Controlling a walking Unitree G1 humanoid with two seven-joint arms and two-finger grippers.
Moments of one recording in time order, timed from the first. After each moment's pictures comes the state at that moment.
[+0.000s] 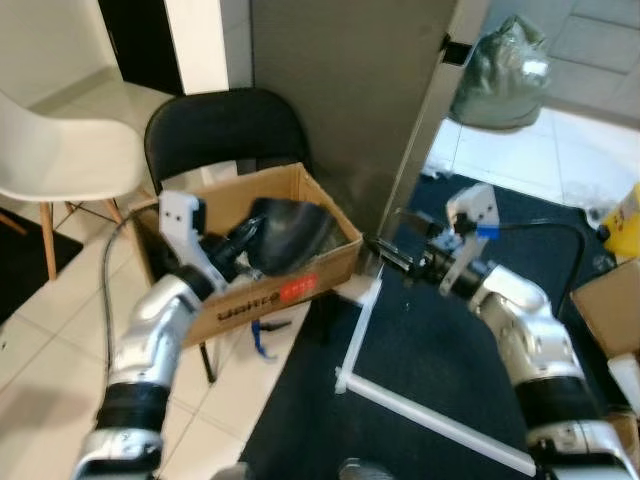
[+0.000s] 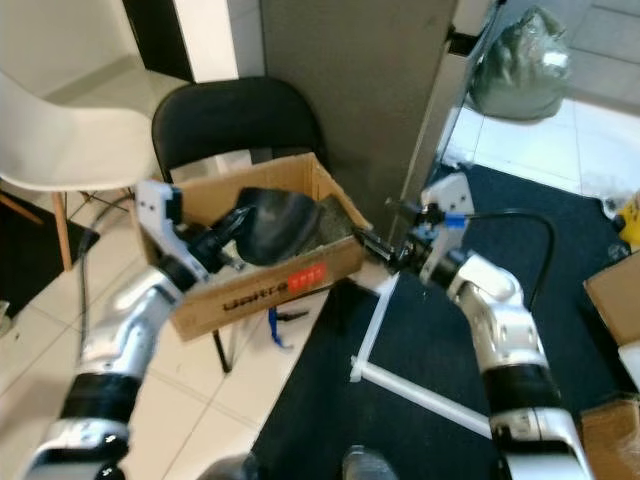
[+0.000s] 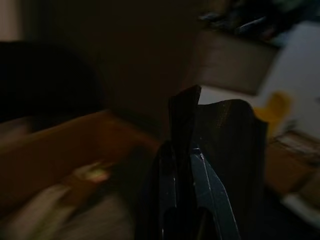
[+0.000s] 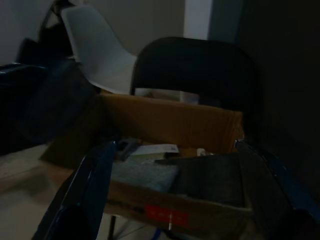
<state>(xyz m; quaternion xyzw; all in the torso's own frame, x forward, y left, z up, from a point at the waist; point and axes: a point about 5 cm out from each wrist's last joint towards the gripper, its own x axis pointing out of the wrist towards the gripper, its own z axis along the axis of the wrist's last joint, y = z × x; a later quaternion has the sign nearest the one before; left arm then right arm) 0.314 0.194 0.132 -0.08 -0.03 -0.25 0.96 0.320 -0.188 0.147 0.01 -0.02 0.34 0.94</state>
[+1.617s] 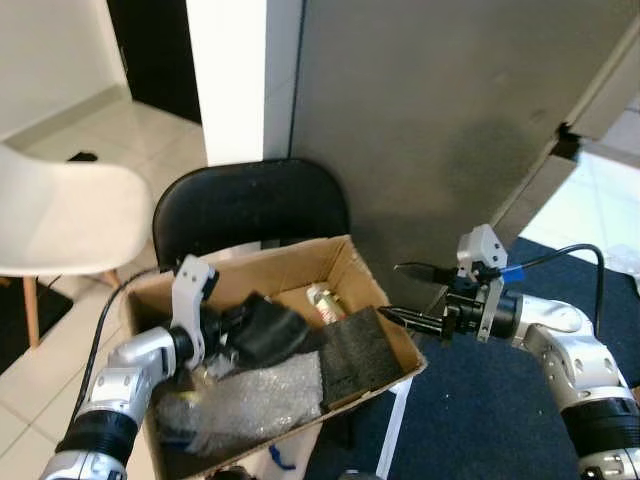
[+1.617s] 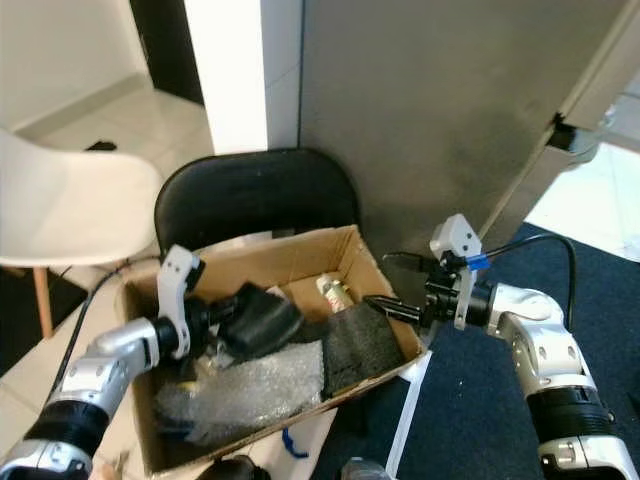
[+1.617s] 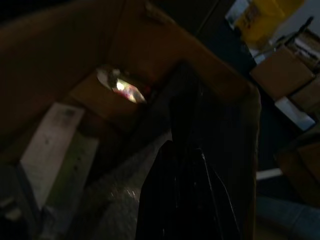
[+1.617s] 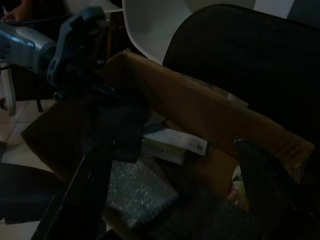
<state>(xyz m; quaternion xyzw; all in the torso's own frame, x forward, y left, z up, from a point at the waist) 0.276 0.181 0.037 -0.06 0.24 -0.35 0.90 0.281 -0.212 0.133 -0.05 0.08 0.52 0.85</state>
